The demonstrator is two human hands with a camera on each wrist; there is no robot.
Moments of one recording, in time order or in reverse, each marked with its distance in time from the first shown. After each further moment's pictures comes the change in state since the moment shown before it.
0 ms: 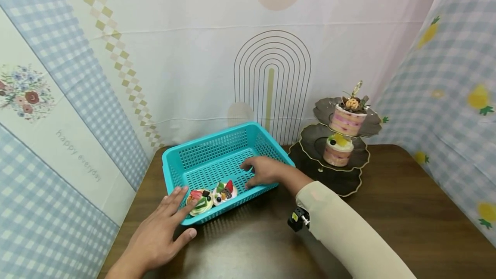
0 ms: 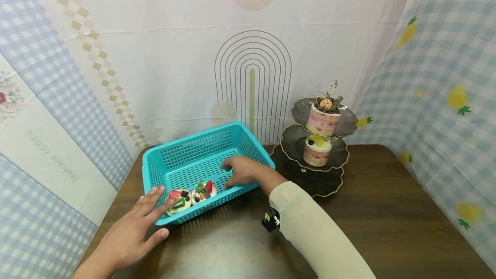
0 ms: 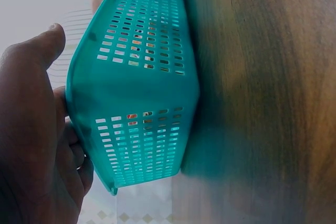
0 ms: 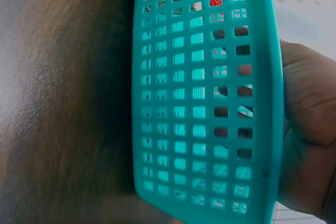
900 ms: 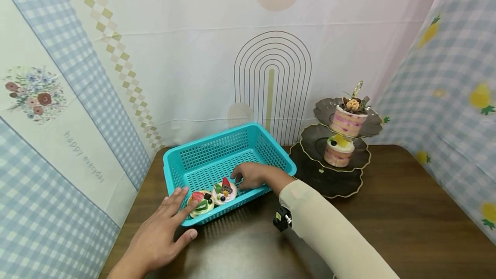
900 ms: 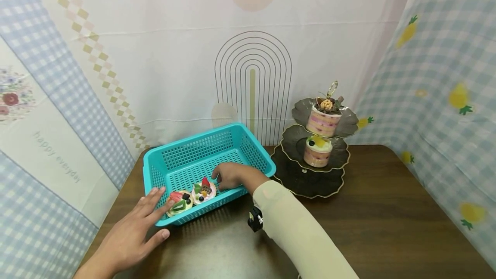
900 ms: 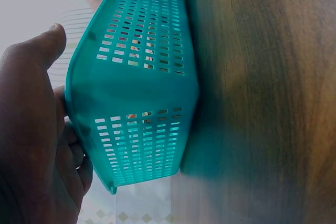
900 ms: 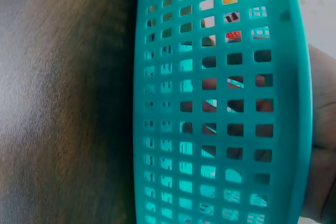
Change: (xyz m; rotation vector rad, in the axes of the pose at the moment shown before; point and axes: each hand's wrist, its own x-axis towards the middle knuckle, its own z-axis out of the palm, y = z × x) left_hand 0.001 -0.001 -0.001 -0.003 -0.019 -0.013; right_hand 0.030 -0.020 0.017 -0.044 -0.186 0.054
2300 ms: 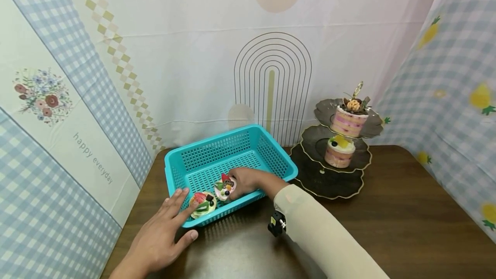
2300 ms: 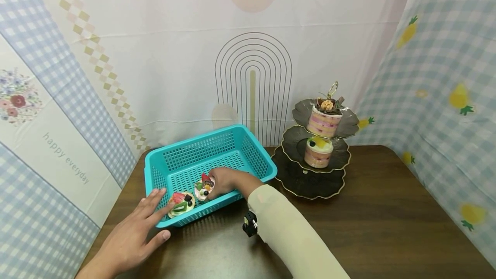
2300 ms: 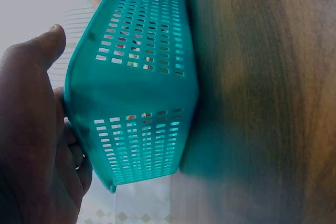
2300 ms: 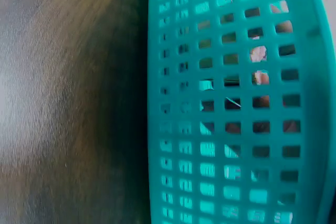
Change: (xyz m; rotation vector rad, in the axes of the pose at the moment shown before) left_hand 0.002 0.000 0.002 -0.006 -0.011 -0.011; right_hand 0.013 0.000 0.015 0.054 0.082 -0.072
